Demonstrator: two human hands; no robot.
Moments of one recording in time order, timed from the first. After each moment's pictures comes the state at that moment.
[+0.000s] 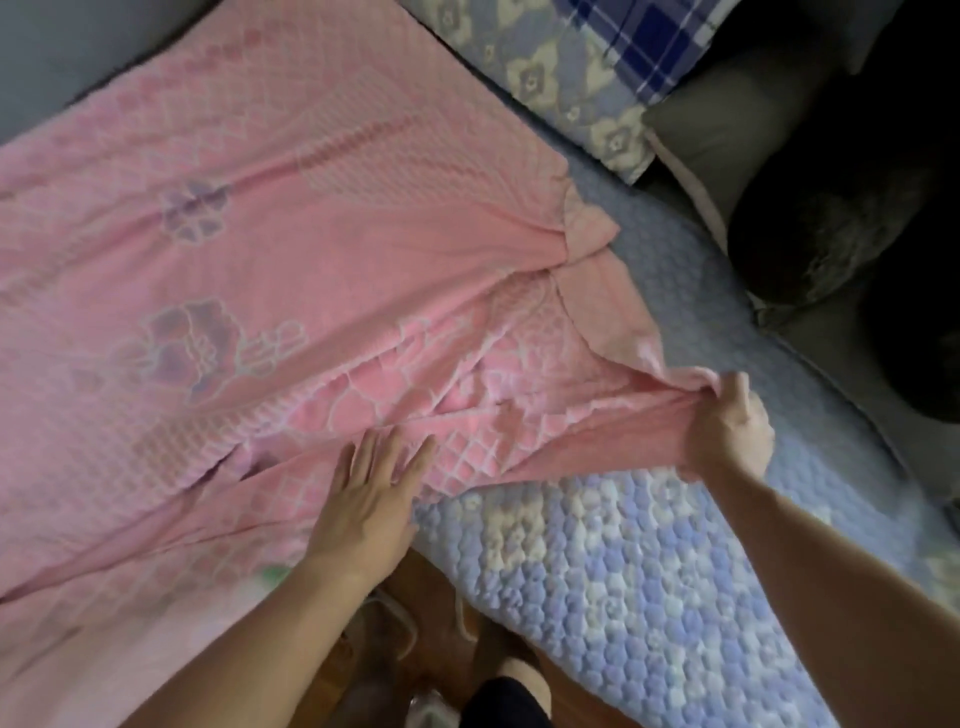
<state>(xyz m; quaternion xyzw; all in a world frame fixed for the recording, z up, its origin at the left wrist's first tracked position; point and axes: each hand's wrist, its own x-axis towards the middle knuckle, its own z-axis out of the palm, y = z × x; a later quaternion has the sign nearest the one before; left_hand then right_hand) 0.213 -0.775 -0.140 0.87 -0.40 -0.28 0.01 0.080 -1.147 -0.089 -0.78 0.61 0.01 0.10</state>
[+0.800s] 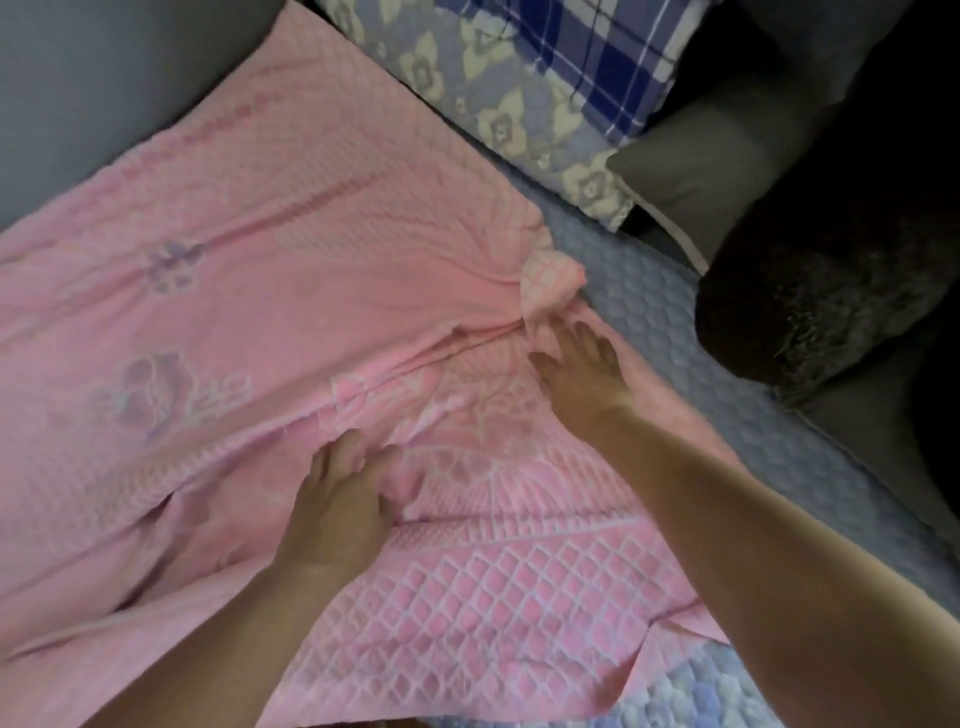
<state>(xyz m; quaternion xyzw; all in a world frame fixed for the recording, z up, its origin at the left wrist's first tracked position) 0.228 -0.901 -0.125 0.94 -0.22 -0.27 0.09 0.216 -1.225 -0.183 -0.97 0.10 0.22 0.02</state>
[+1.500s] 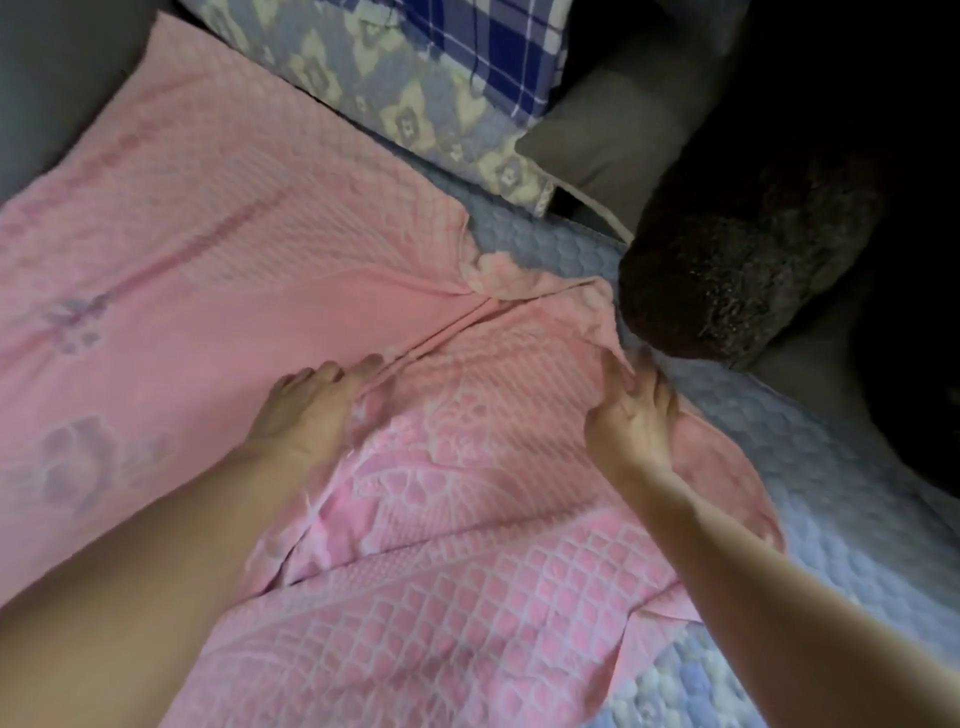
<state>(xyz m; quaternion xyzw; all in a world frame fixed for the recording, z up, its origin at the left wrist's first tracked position) 0.344 -0.989 -0.137 0.90 -0.34 -0.29 -0.05 0.123 -1.259 -0.180 -0.90 0.41 0.07 0.12</state>
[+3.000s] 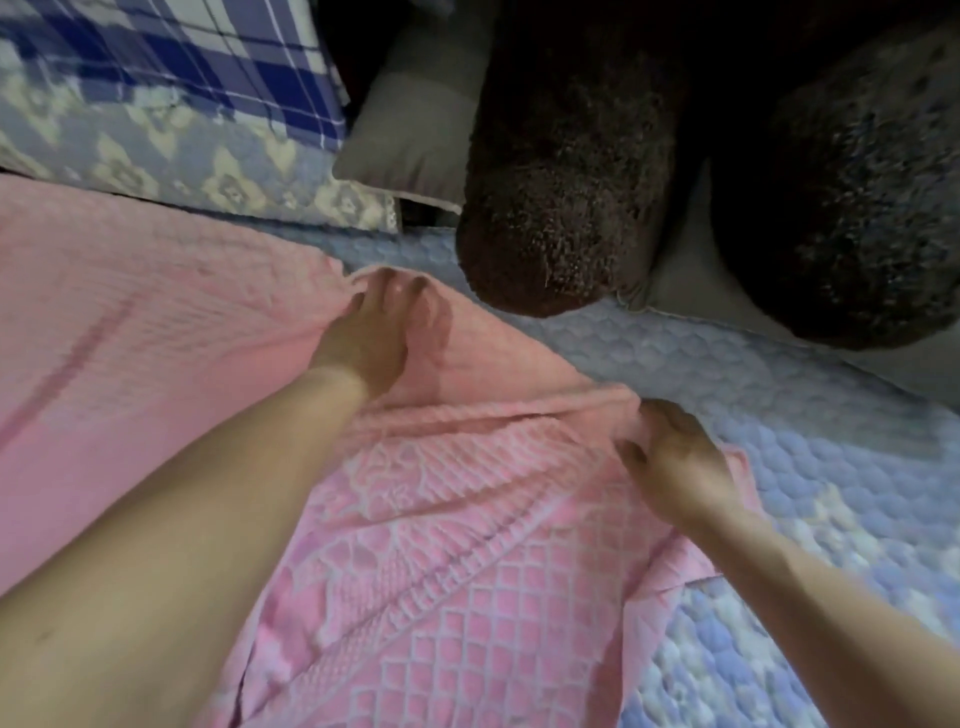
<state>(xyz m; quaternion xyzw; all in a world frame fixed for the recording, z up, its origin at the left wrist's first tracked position) 0.339 -1.195 -0.169 0.83 -0.54 -0.14 -0.02 -0.022 -1.278 -0.194 -0.85 0.49 0.03 0.17</state>
